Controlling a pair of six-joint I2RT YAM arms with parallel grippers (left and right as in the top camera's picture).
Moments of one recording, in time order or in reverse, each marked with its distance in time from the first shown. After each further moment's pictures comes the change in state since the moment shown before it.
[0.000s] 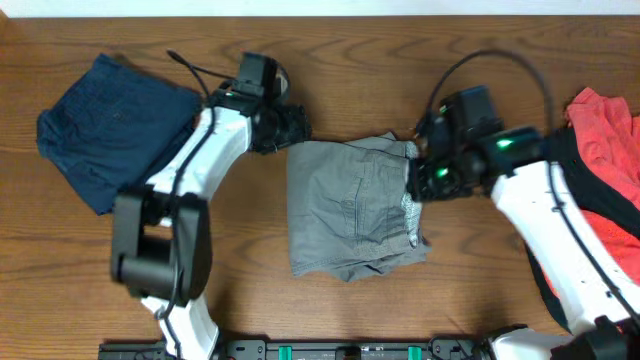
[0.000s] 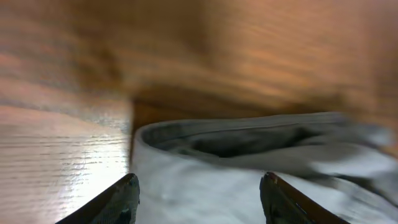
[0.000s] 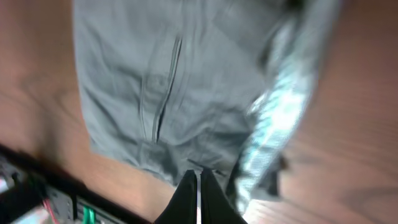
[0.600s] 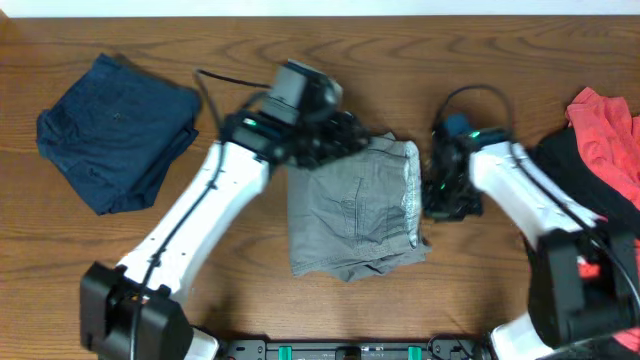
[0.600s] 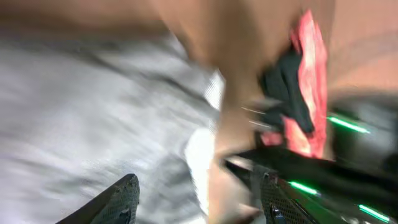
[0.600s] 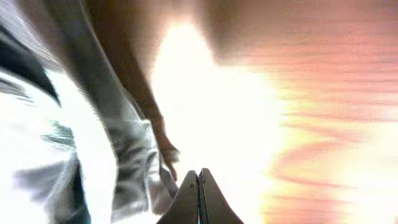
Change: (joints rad) left arm -0.185 -0.322 -0.008 -0.045 0.181 -0.224; right arm -0.118 0.219 -0.053 -0.043 0.256 0.035
